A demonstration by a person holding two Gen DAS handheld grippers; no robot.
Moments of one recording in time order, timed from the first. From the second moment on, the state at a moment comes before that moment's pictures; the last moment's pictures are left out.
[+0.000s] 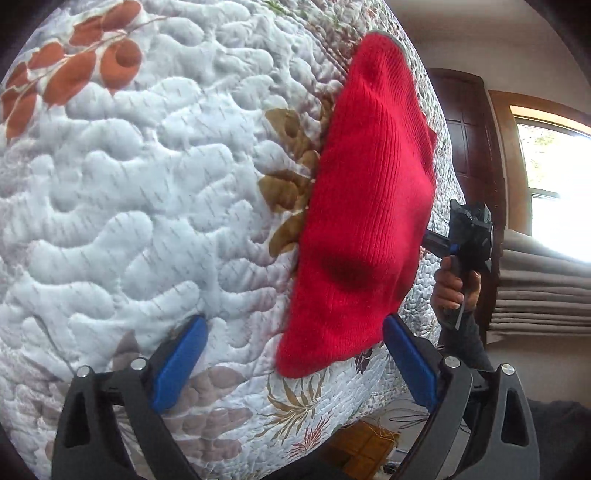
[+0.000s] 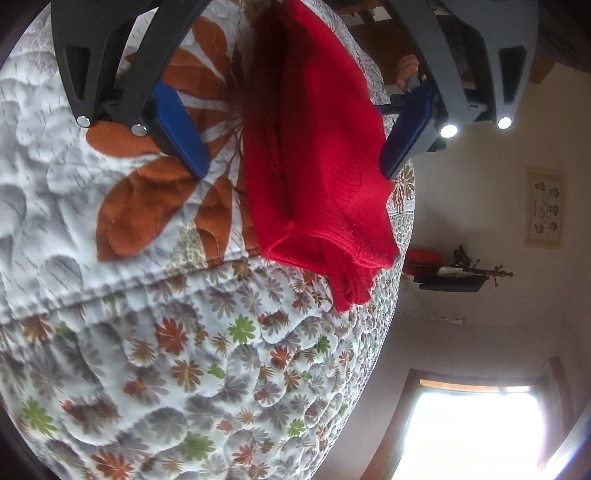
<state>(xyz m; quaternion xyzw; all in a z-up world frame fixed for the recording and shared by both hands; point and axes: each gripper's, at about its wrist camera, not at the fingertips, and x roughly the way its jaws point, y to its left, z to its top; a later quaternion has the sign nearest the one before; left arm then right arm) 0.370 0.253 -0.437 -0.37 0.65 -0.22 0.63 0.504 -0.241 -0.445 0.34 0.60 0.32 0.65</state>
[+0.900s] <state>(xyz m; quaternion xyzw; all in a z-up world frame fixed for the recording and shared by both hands) 0.386 0.177 -0.460 -0.41 0.61 -0.37 0.56 0.520 -0.165 -0.441 0.30 0.57 0.43 0.63</state>
